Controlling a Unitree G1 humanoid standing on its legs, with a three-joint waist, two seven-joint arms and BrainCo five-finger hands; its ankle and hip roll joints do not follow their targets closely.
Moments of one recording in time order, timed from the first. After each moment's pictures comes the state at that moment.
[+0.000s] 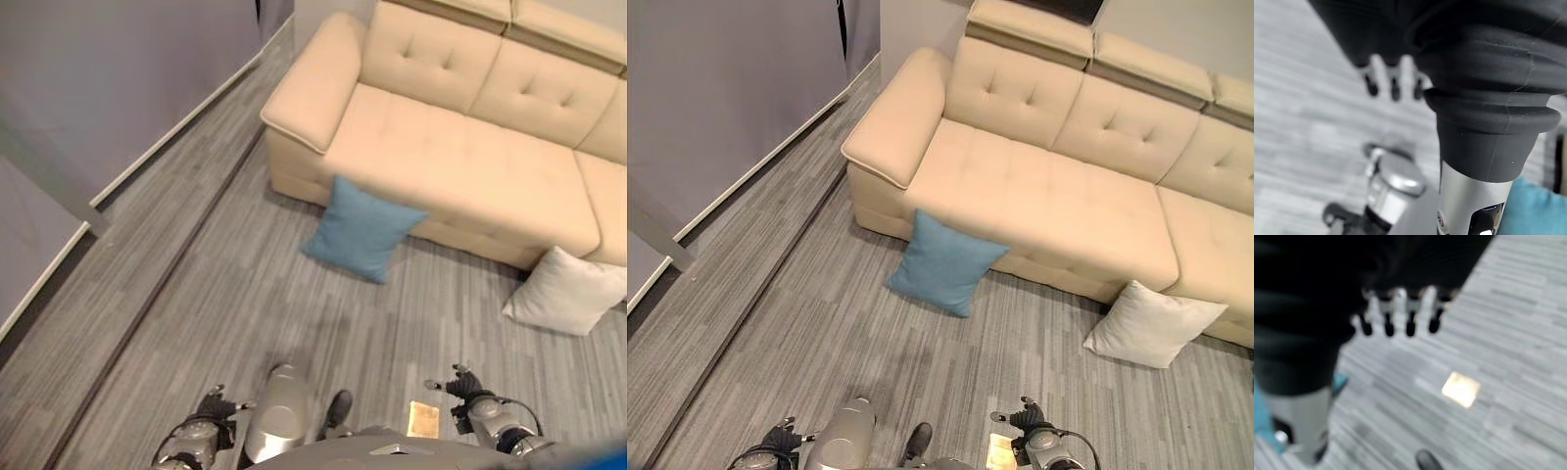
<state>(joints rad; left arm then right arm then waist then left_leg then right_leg) -0.06 0.28 -0.12 1.24 -0.26 -0.10 0.09 -0.16 -0.22 0.29 1.27 0.08 -0.05 -0.19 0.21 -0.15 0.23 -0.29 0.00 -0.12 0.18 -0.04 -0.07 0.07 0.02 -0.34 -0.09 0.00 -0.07</state>
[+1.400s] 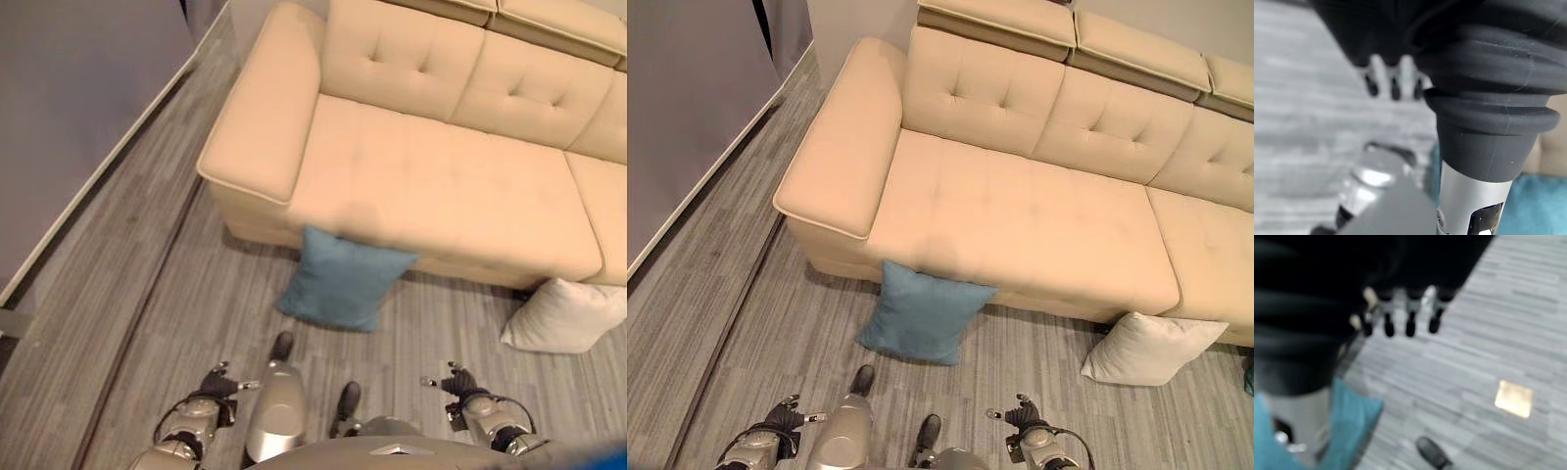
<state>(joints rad) -0.10 0.32 -0.17 1.23 -0.24 -0.08 0.07 -0.15 -0.19 0.30 1.26 0.09 -0.05 -0.20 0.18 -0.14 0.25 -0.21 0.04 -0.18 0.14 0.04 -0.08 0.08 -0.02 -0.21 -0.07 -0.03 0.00</state>
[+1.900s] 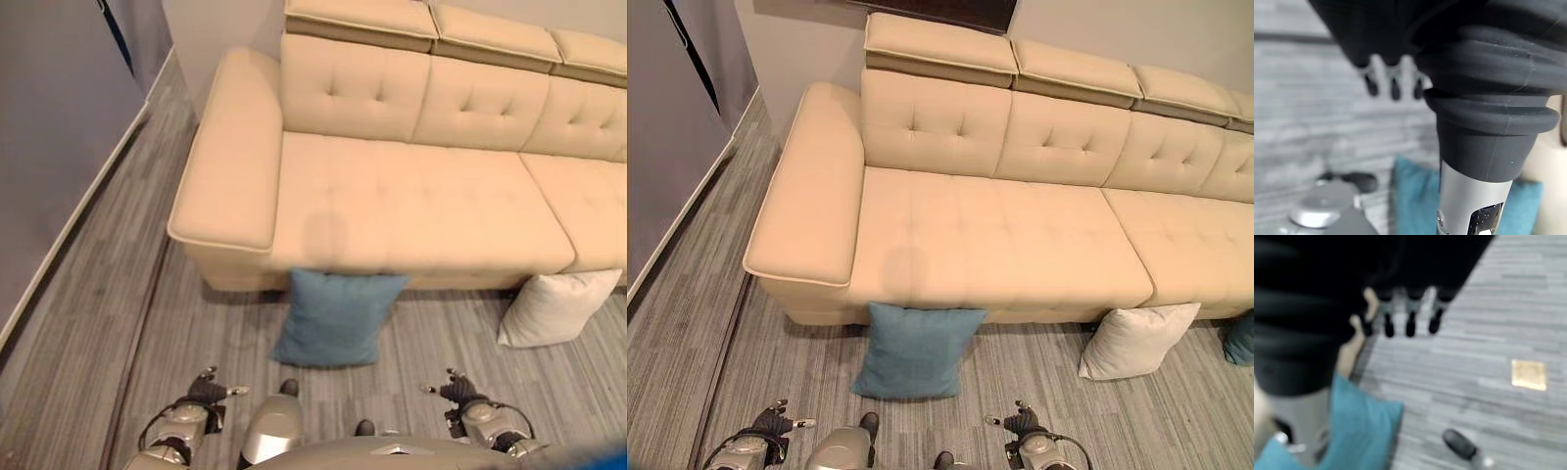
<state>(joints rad) -0.07 0.35 -0.17 1.24 -0.24 -0.09 0.06 -0.13 -0.18 0.28 1.29 0.06 -0.05 -0.18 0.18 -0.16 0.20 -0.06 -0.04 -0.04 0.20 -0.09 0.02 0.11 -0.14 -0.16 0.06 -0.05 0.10</state>
